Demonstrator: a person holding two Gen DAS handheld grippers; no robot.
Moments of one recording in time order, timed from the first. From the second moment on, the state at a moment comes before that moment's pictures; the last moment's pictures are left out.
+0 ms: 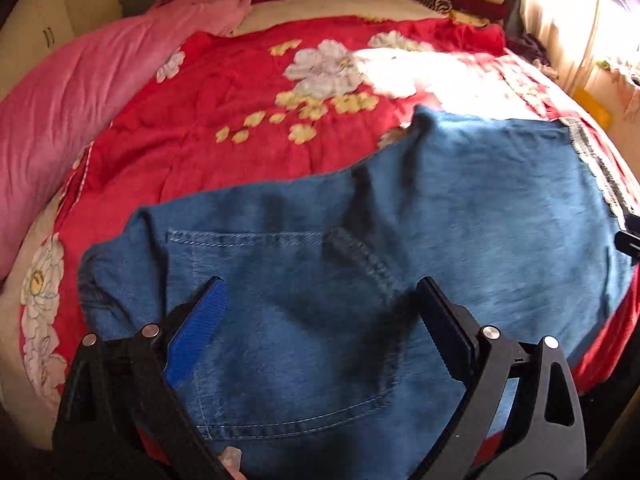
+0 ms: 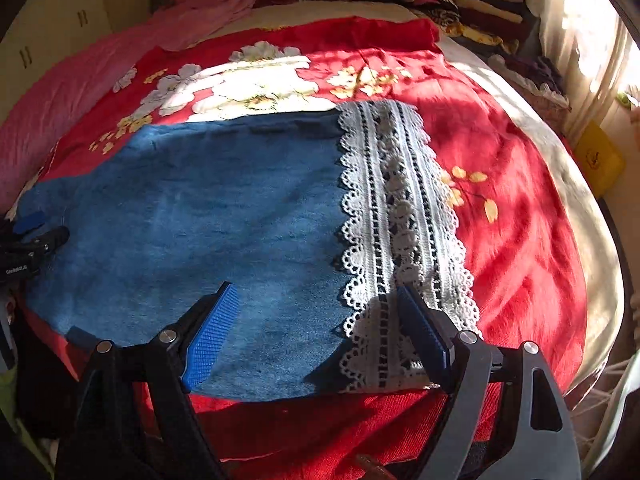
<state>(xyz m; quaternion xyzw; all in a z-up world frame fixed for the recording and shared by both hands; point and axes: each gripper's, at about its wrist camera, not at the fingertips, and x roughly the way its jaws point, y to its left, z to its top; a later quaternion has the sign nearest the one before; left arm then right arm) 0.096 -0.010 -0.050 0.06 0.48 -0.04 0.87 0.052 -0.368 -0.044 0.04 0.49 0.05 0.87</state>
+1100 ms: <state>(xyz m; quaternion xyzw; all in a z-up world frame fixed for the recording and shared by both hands) 0.063 0.004 0.002 0.00 0.44 -0.07 0.90 0.002 -0.383 0.006 0.08 0.41 0.06 0.91</state>
